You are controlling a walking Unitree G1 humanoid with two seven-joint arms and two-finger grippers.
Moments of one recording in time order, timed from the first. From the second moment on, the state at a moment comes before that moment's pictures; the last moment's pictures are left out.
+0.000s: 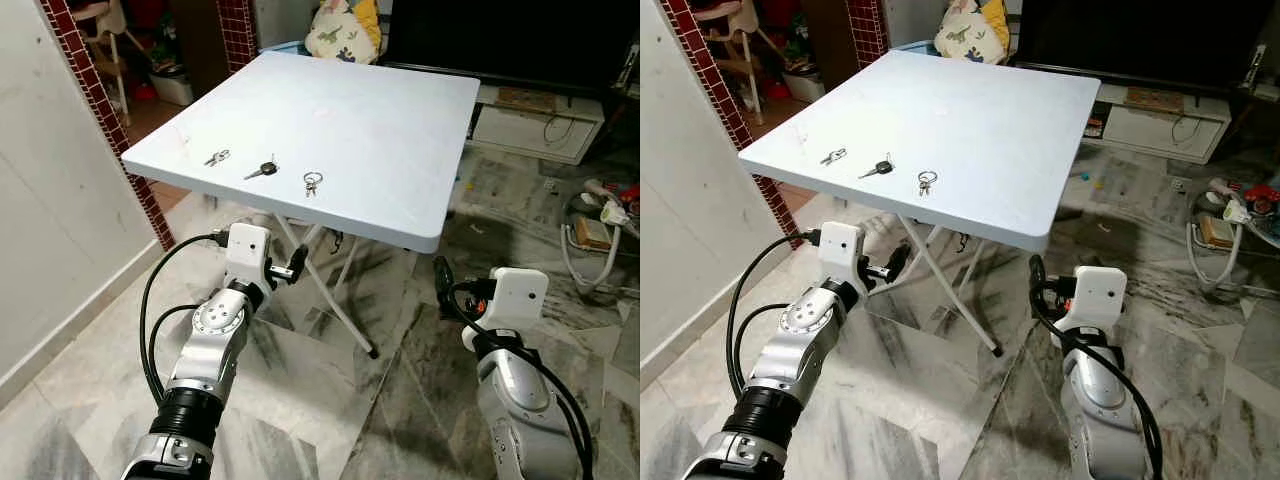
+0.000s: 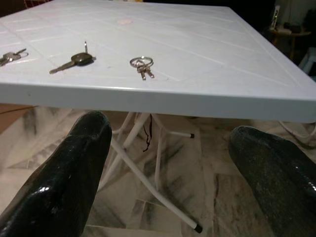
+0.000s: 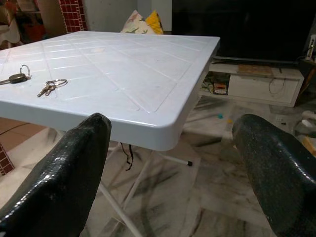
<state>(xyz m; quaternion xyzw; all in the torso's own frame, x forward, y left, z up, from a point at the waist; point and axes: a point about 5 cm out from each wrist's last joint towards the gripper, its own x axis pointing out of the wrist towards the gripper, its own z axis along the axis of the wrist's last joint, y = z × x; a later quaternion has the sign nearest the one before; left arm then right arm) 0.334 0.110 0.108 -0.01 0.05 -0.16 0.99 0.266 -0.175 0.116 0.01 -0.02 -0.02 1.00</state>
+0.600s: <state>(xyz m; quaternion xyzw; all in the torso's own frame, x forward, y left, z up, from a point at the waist) 0.332 0.109 0.106 -0.02 0.05 -0.17 0.98 0.265 -0.159 0.120 -0.01 -0.03 0.03 1.00</state>
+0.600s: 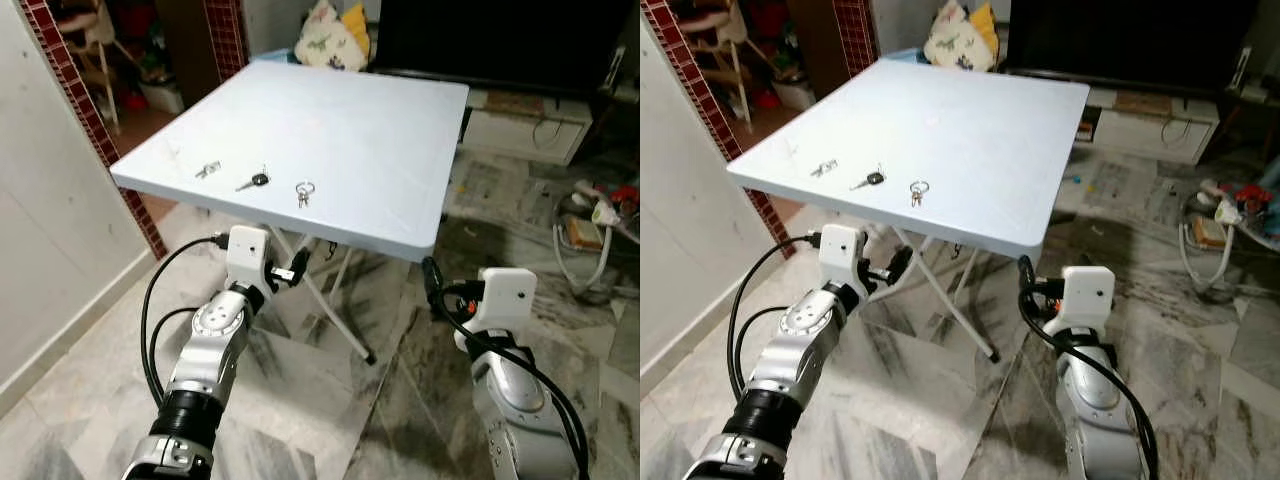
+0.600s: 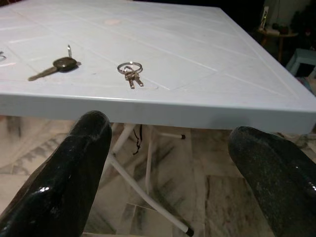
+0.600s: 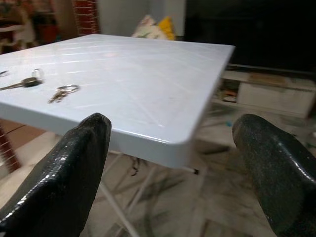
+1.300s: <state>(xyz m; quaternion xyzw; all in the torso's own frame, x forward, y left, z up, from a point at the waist) 0.327 0.122 0.100 -0.02 0.06 -0.15 0.99 0.260 -0.137 0.131 -0.01 -0.06 0.09 0.99</state>
